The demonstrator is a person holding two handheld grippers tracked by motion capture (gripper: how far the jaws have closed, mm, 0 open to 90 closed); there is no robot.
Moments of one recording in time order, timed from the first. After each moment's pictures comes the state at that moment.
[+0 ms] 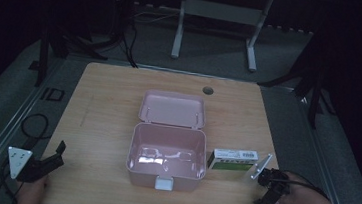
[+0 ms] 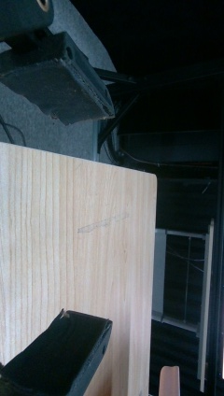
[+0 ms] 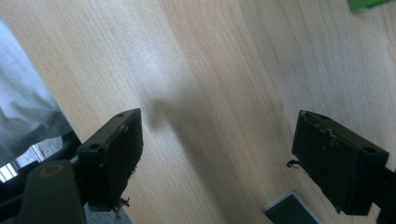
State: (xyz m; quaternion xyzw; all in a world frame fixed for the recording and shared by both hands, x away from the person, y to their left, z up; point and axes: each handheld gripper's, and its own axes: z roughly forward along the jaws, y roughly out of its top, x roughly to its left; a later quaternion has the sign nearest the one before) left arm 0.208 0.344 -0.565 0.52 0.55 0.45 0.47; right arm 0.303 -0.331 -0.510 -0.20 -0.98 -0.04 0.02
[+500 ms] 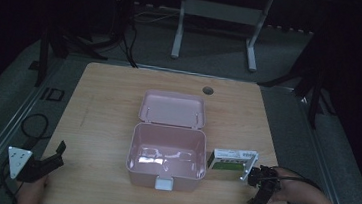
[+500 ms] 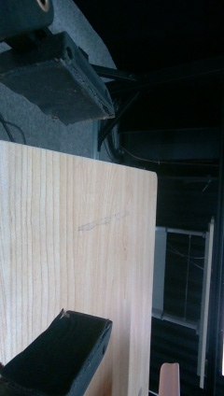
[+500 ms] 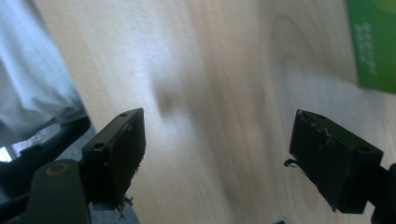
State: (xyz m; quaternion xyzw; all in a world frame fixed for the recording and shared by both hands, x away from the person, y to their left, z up) left arm 0.208 0.344 -0.565 0.53 0.55 0.45 0.47; right arm 0.302 -0.297 -0.499 -0.13 -0.99 -0.01 0.02
